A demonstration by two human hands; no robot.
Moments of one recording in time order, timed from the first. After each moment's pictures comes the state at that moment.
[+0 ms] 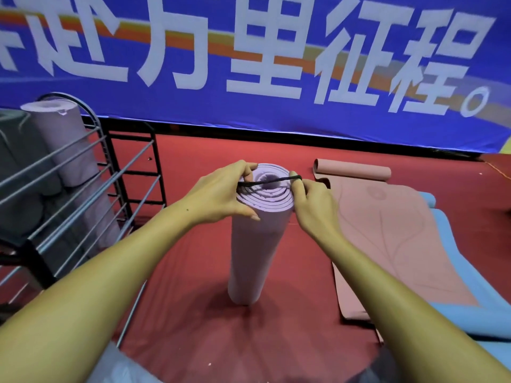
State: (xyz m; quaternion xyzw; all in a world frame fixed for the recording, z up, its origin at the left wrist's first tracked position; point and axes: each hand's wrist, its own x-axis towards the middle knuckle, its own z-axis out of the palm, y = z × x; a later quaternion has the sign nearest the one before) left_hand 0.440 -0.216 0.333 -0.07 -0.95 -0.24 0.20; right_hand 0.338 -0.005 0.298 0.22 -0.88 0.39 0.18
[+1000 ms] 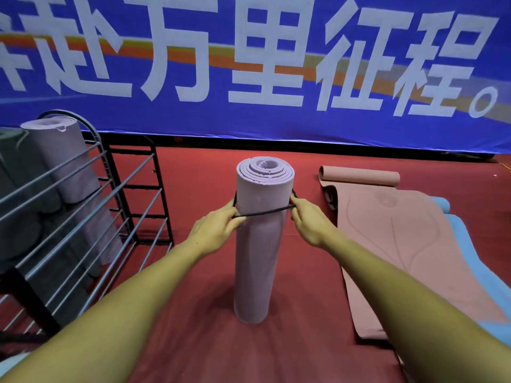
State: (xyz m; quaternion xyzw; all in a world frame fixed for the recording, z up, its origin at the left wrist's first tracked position) left_hand 0.385 -0.248 0.225 0.05 -0.96 -0.21 0.15; right_hand 0.270 -0.006 0.262 0.35 -0.90 0.26 0.00
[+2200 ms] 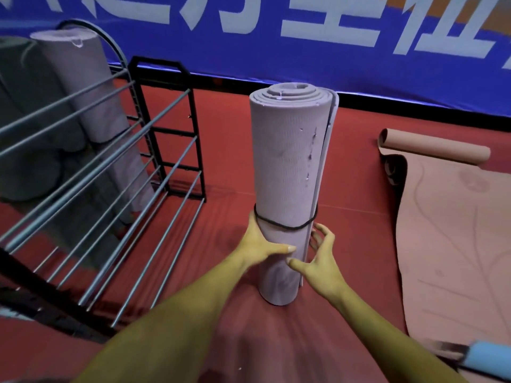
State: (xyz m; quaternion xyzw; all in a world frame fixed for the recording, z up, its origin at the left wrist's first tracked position) left_hand 0.344 -0.274 0.036 0.21 -0.73 -0.64 0.14; right_hand 0.275 -0.085 0.031 0.21 -0.81 0.52 -0.17
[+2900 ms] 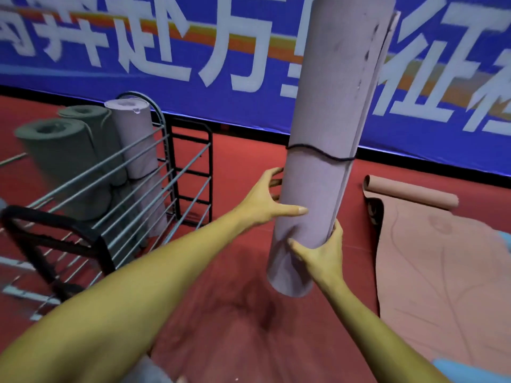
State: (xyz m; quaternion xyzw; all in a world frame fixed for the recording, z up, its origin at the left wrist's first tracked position) left_hand 0.384 -0.271 0.278 0.08 -0.78 -0.59 0.19; right_hand 0.332 -0.079 0.196 0.20 -0.79 0.58 0.03
